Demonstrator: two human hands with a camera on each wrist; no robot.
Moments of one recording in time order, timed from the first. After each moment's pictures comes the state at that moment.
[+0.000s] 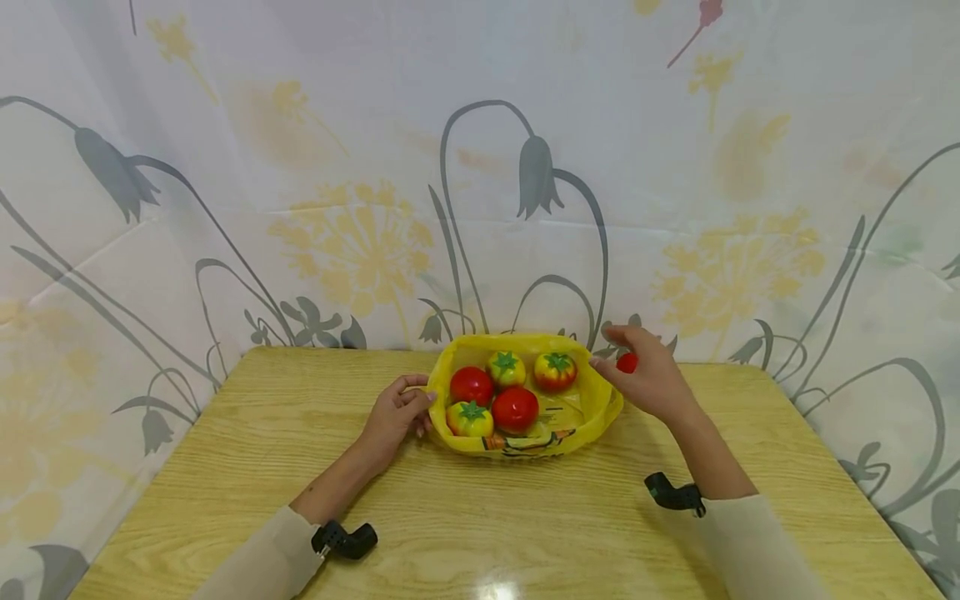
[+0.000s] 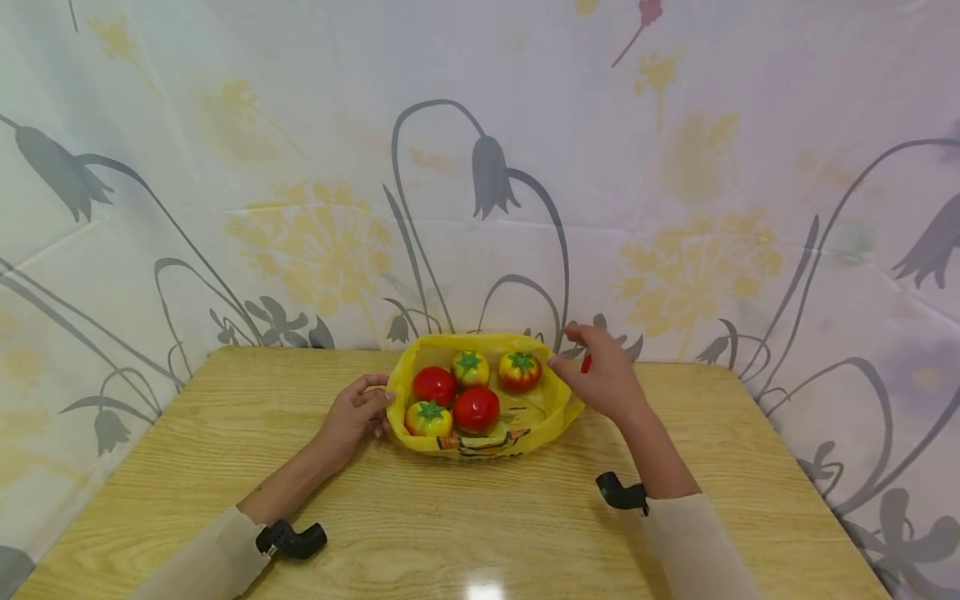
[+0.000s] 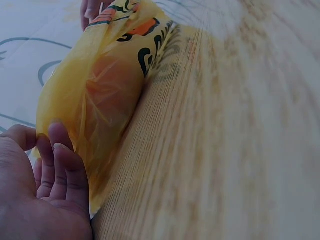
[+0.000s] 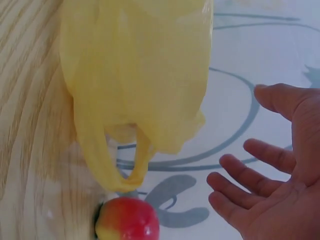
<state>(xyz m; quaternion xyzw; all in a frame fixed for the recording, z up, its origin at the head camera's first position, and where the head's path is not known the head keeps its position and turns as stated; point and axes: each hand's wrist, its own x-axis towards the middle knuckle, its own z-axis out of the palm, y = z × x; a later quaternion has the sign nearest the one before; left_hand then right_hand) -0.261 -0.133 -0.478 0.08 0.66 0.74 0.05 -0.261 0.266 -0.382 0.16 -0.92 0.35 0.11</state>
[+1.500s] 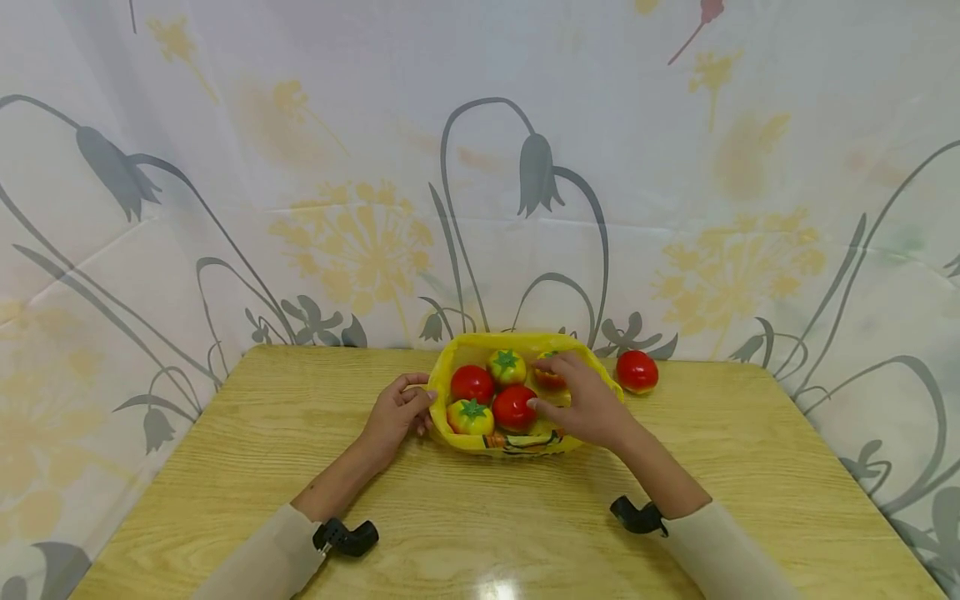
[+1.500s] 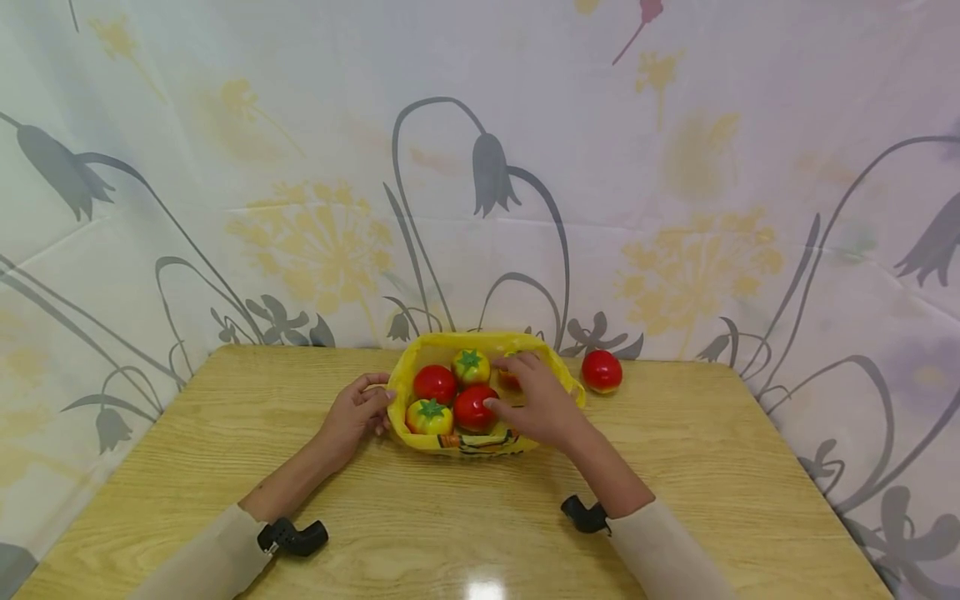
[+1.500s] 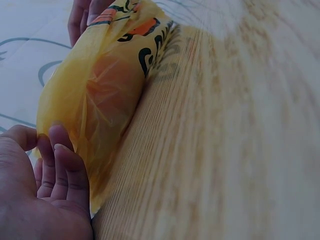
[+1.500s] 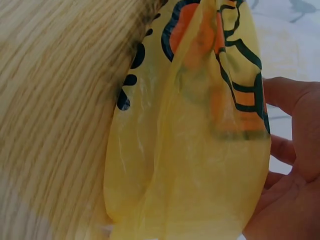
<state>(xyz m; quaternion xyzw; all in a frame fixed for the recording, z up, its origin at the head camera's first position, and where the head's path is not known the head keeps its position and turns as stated) -0.258 -0.133 -0.476 0.08 0.66 0.74 0.06 -0.245 0.192 -0.407 0.27 -0.91 0.31 0.08</state>
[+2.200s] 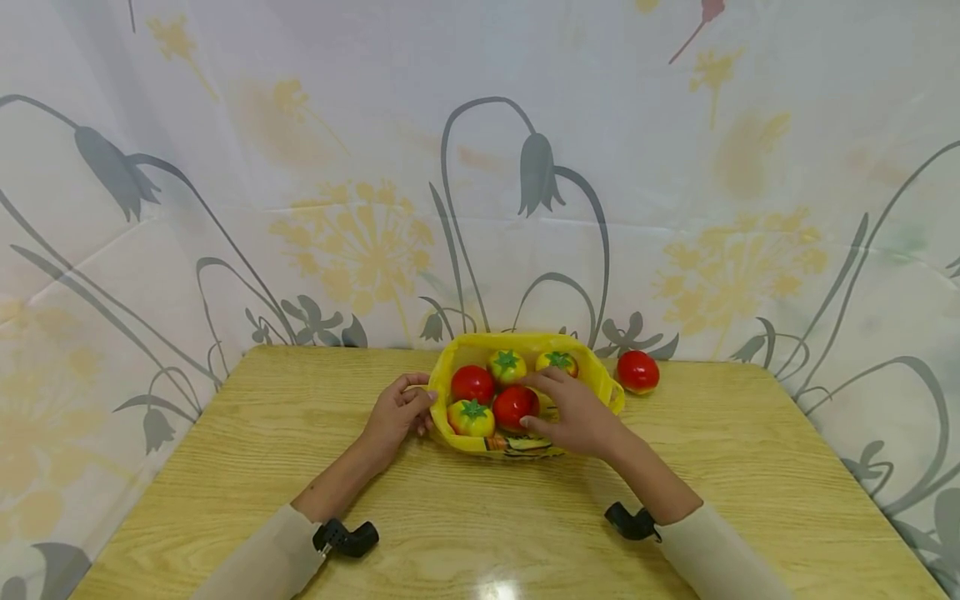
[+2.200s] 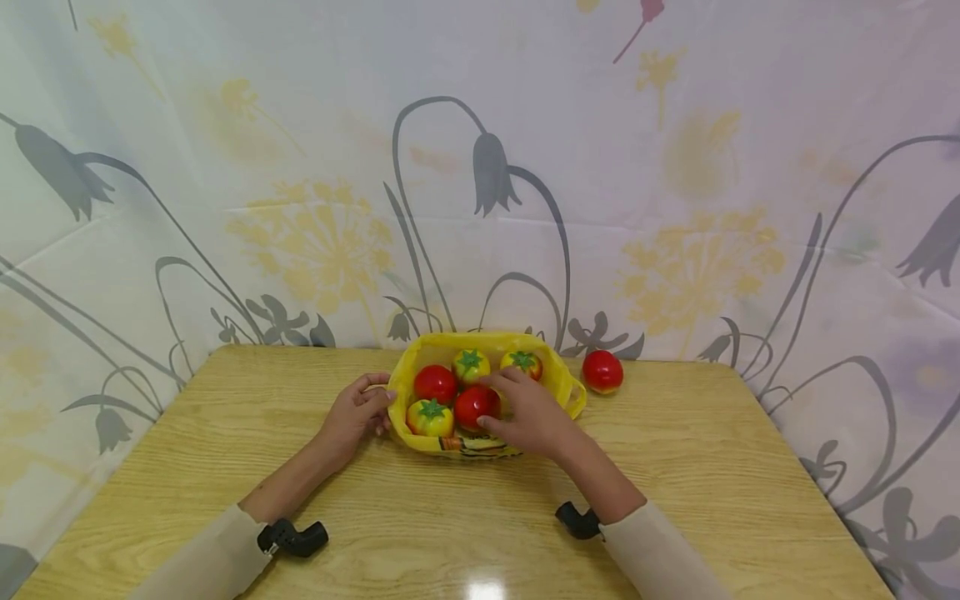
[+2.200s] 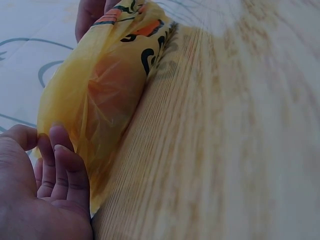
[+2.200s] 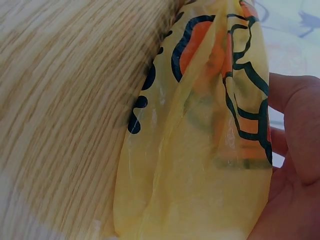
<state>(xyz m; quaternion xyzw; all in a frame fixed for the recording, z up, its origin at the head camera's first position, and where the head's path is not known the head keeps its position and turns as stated) -0.258 -0.133 -0.475 0.08 0.66 0.74 0.06 -0.240 0.181 -0.413 0.30 -0.92 0.26 0.03</state>
